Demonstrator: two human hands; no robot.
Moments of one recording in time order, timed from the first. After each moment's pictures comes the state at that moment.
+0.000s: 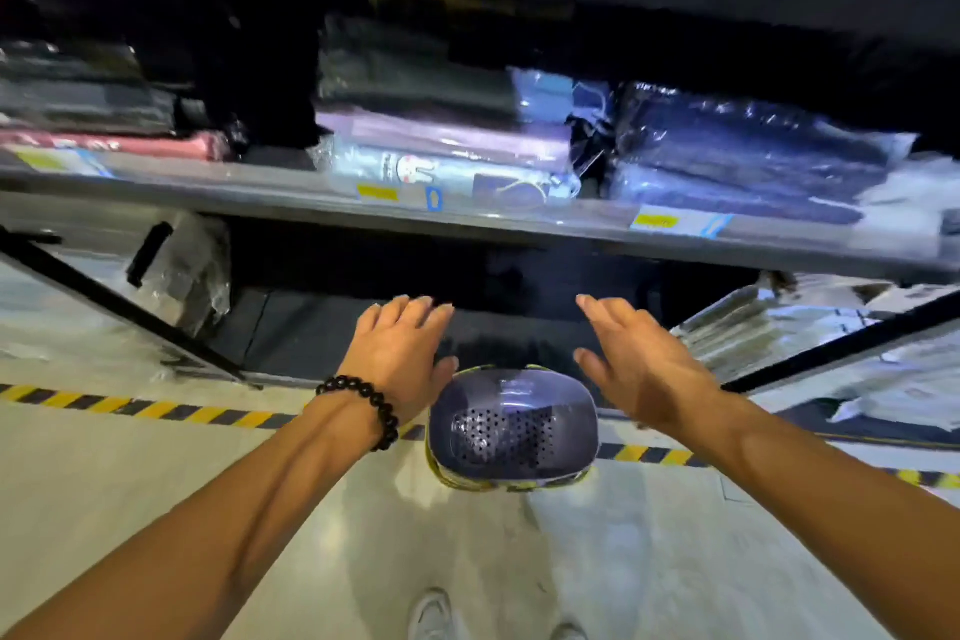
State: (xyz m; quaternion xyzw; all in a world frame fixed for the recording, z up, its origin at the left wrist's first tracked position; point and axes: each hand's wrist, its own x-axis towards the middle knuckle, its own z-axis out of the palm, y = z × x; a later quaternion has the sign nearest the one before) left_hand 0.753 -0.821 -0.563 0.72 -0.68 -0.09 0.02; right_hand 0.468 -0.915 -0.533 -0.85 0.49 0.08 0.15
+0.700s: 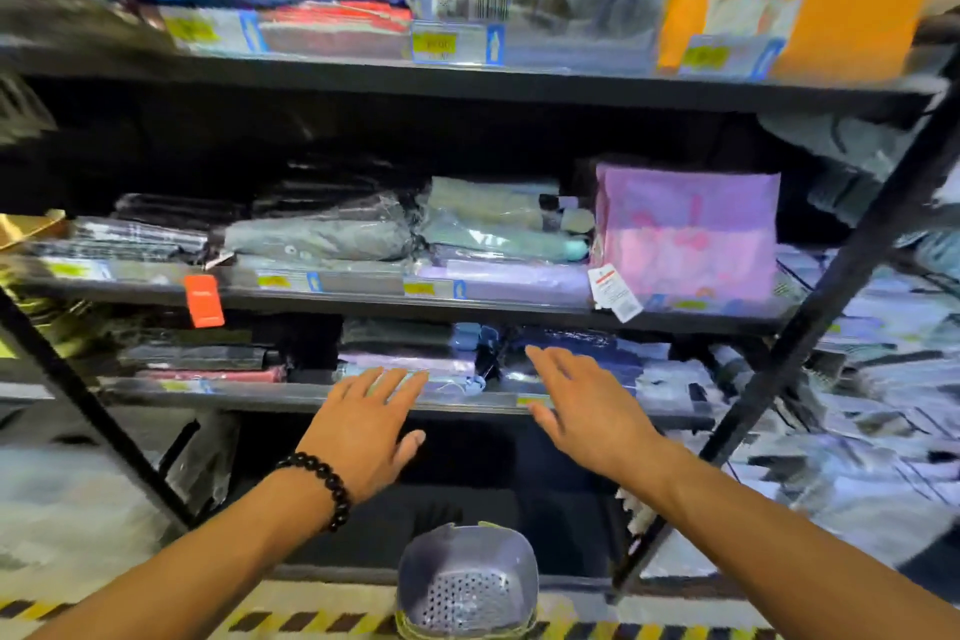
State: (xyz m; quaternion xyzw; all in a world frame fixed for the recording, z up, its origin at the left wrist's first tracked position) left_hand 0.704 -0.753 -0.260 0.67 -0.73 0.09 0.05; right_hand 0.418 -0.851 -0.233 -0.90 0.44 -0.06 -0.01
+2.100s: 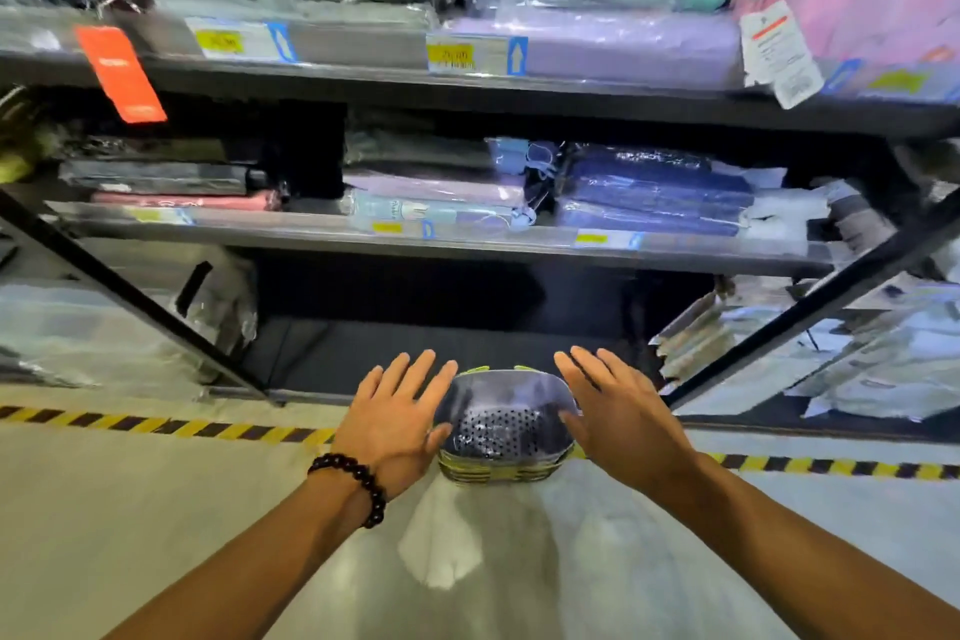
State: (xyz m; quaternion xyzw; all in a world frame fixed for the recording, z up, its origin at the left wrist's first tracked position) left_hand 0.716 -0.703 -0.513 0.69 -0.73 -0.05 0.00; right_hand 0.425 -0.794 -0.475 -0.89 0.46 0.01 0.04
